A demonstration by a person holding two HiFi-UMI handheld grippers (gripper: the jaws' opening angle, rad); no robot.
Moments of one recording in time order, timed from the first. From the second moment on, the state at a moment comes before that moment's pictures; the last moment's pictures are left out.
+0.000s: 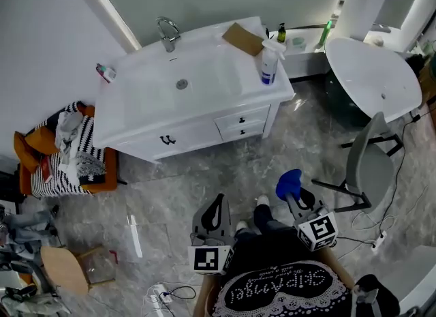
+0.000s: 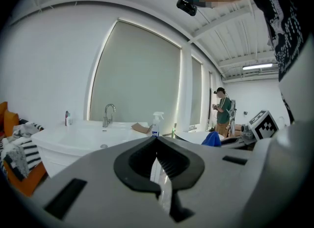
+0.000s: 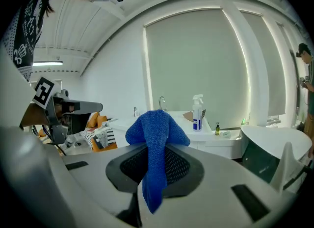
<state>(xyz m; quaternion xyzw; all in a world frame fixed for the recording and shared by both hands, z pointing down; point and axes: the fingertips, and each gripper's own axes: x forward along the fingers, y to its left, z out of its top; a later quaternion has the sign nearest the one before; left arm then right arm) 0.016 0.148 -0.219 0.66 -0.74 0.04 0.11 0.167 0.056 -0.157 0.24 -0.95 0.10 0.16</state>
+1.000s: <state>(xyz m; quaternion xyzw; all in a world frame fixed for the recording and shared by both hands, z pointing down) 0.016 0.111 -0.219 0.63 -0.76 0.05 0.13 0.175 0.004 -0.150 0.25 -0.95 0.13 0.13</state>
